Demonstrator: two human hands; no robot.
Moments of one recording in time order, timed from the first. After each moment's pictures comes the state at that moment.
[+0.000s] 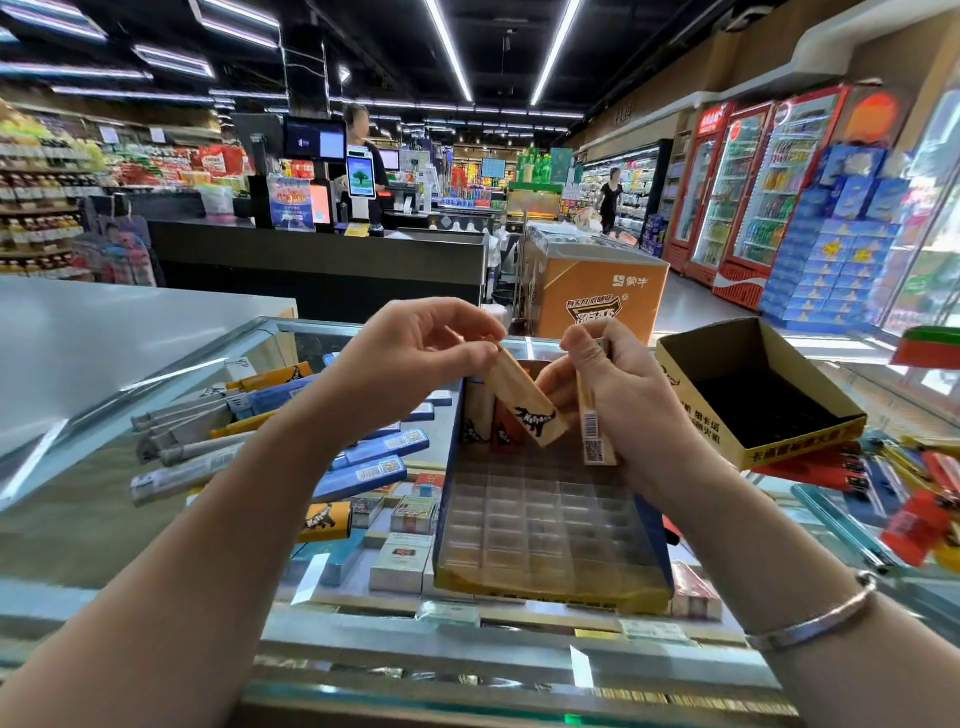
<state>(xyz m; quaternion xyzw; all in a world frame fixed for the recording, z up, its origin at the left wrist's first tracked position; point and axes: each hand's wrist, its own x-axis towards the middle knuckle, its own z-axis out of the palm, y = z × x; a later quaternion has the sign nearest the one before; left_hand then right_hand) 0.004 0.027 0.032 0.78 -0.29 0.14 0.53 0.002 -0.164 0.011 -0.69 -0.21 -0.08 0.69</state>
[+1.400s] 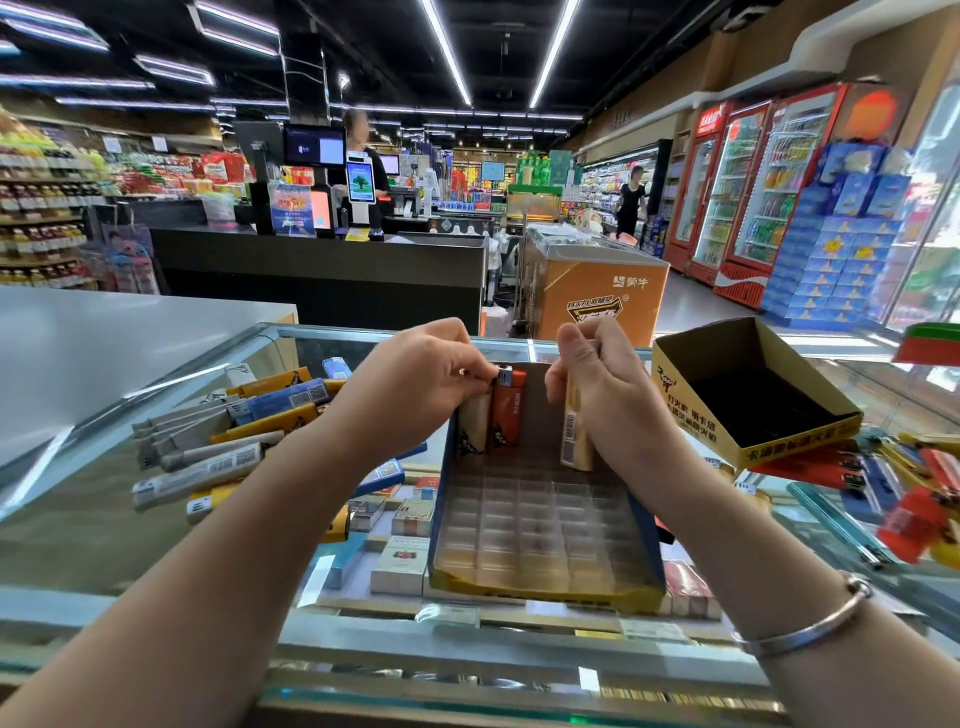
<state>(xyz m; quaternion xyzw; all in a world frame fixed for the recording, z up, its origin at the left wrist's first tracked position) 0.012 0.021 0.018 0.88 -0.30 0.29 0.23 -0.001 -0.159 0.012 -0.77 -0.23 -0.19 0.57</state>
